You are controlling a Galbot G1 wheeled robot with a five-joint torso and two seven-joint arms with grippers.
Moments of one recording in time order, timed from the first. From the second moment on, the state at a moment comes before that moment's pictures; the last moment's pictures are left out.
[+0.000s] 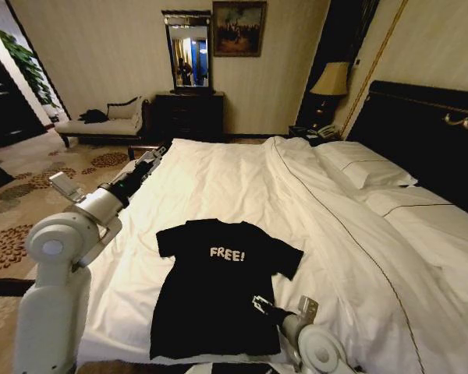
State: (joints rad) left arm 0.85 -1.11 -0.70 -2.26 -1.63 0.60 -0.42; right arm -1.59 0.94 0.16 2.23 1.36 -0.28 0.80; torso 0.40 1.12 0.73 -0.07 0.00
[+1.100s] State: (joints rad) left arm 0.86 -1.11 -0.70 -2.27 -1.61 0.60 -0.41; right arm -1.73 0.96 0.19 2.27 1.36 -0.27 0.85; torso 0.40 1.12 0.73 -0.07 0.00
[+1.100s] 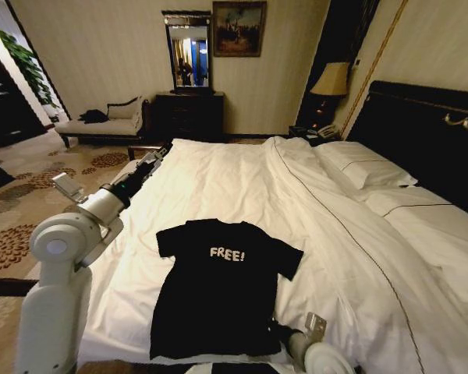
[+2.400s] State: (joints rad) left arm 1.09 -1.14 -0.63 -1.99 -1.45 0.59 -0.40; right arm -1.49 1.09 0.39 2.24 1.01 -0.17 0.70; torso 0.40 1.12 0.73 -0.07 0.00
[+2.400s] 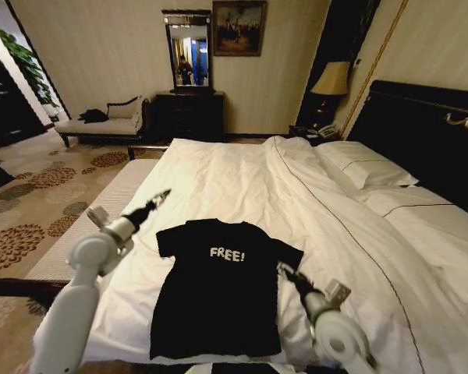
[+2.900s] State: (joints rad) left arm 1.24 -1.21 -0.64 -1.80 -1.36 0.56 -0.25; right arm -1.49 1.36 0.44 2.25 0.94 -0.17 0.71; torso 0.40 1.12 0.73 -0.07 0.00
